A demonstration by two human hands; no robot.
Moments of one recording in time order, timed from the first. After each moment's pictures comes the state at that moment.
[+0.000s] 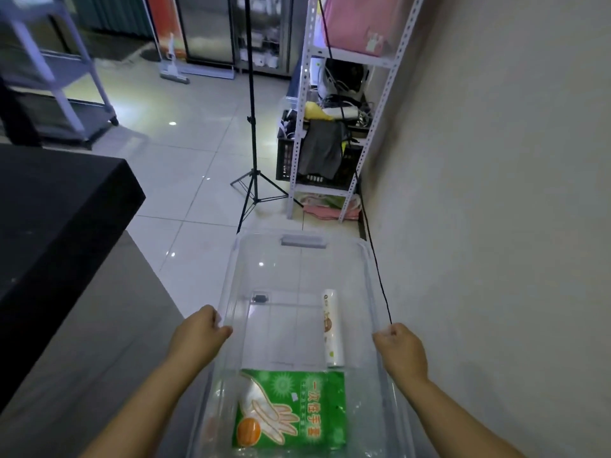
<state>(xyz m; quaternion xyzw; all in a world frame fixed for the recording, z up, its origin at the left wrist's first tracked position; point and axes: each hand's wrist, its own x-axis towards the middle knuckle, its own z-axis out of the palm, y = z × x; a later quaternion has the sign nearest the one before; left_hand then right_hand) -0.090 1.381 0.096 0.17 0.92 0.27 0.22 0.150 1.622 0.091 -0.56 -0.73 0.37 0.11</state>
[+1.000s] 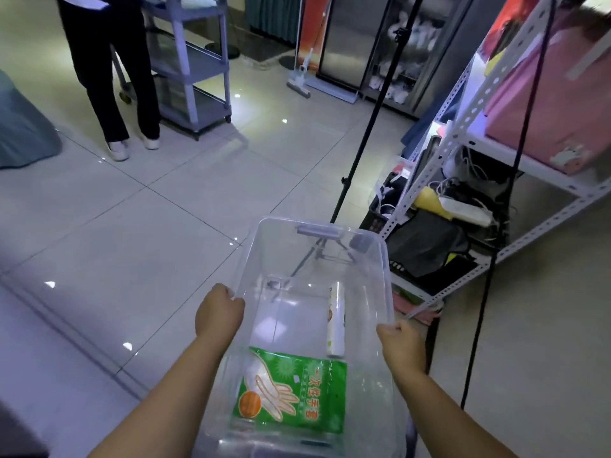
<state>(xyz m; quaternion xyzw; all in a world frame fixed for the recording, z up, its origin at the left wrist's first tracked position) -0.427 1.589 0.102 -0.13 0.90 0.40 0.11 -0.308 1.865 0.107 -0.47 -0.78 0.41 0.05</state>
